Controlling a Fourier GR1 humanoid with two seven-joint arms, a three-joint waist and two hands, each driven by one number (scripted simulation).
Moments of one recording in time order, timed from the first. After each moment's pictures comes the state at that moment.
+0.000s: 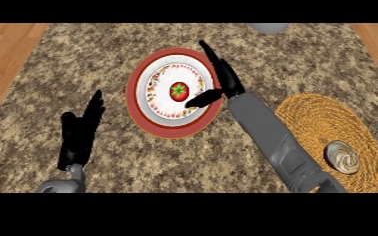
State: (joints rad) left arm -0.04 0.11 -0.02 -1.48 -0.08 0.12 0.23; right arm -0.95 -0.01 0.36 -0.33 -0.11 -0.26 -0.46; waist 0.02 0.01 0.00
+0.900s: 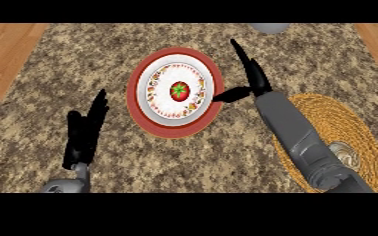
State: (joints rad) left arm -0.05 0.09 -0.02 -1.48 -0.11 0.13 0.24; right arm -0.95 -0.11 0.21 -0.18 -0.05 -0.23 -0.60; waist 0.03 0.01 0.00
